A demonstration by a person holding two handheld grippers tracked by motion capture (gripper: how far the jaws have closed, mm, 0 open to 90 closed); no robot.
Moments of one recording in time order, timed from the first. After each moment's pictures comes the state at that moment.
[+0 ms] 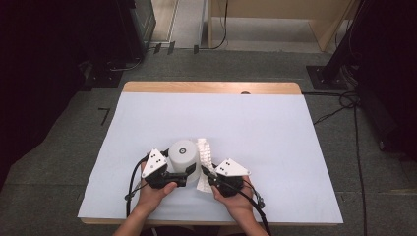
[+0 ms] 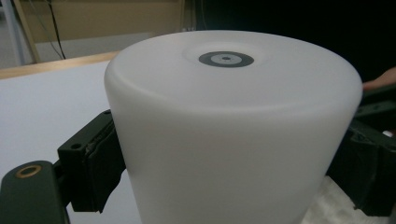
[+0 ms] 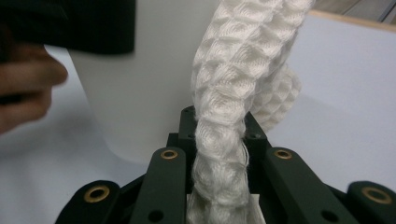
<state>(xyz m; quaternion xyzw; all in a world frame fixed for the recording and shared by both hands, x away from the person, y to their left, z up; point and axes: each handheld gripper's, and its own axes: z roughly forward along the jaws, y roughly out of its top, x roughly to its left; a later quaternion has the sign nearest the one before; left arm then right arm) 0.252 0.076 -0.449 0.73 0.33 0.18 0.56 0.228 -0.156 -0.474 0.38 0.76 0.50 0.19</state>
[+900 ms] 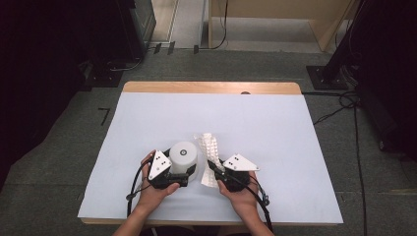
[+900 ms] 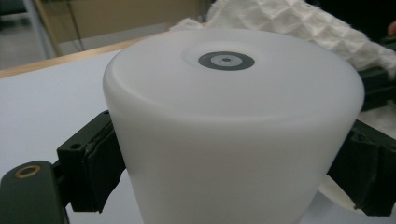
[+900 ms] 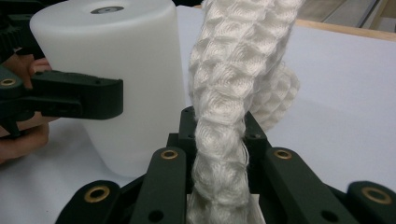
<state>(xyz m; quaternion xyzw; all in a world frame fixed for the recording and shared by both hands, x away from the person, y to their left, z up) 0.255 0.070 -0.470 0.75 0.34 0.23 0.52 0.237 -0.175 -0.469 0.40 0.73 0.51 0.19</state>
